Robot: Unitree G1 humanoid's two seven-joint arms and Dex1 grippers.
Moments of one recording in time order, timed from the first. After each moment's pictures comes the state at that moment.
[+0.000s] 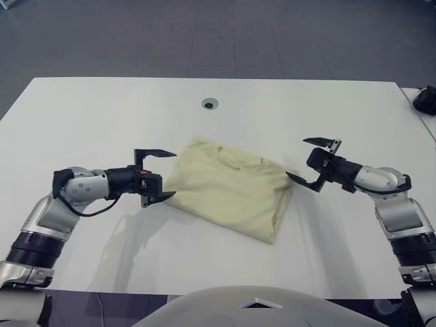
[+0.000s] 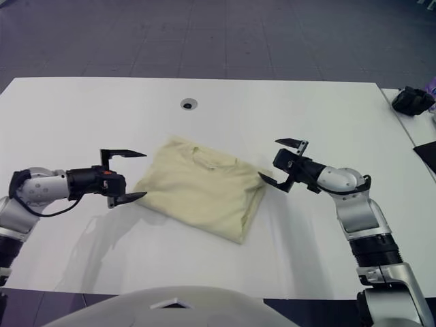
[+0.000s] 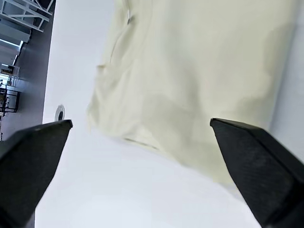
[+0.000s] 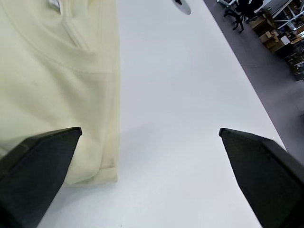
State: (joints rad) left arm -0.13 0.92 -0.17 0.04 0.16 -0.48 -0.91; right arm -0.17 -0.76 0.13 0.08 -0.10 0.00 0.77
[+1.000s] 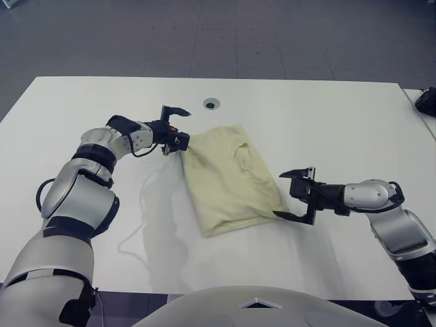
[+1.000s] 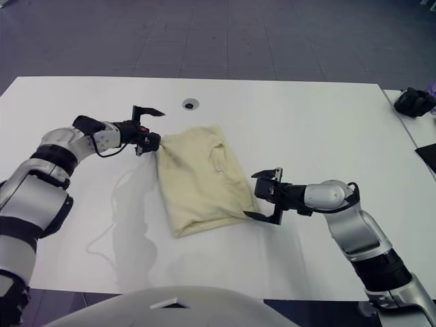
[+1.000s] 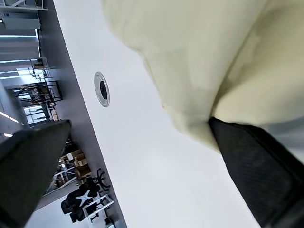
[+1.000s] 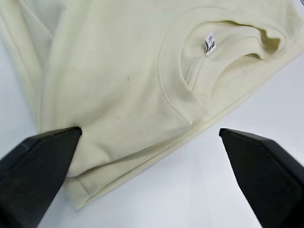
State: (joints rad) left arm -1.05 0.52 -0.72 1.28 0.86 -0.74 -0.21; right arm -0.08 -0.80 0.25 -0.33 0.02 0.40 0.99
